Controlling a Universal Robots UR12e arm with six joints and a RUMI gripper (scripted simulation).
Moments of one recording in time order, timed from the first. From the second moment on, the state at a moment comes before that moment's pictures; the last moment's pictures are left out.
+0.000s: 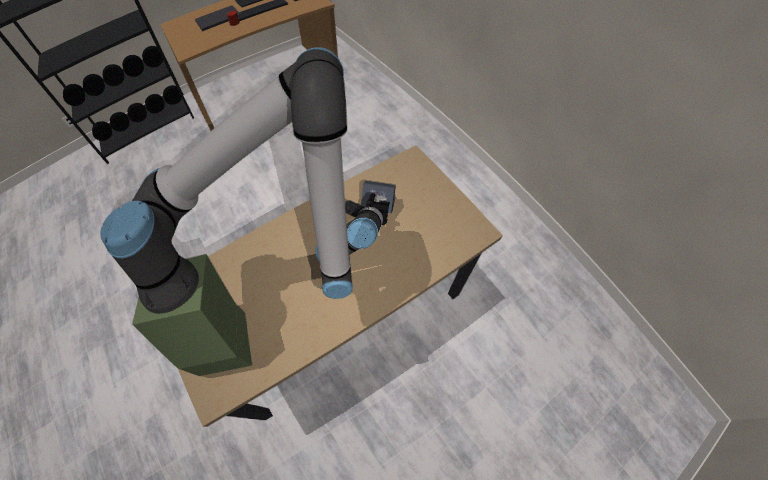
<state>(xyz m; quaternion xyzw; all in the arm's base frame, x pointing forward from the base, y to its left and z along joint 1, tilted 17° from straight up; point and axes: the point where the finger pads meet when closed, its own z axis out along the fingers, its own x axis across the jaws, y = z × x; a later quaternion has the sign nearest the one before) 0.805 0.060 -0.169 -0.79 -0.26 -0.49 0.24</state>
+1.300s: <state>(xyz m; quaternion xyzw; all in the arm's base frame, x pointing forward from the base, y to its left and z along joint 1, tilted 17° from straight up) 0.762 0.014 -0.143 -0.79 -0.26 -0.49 0.24</state>
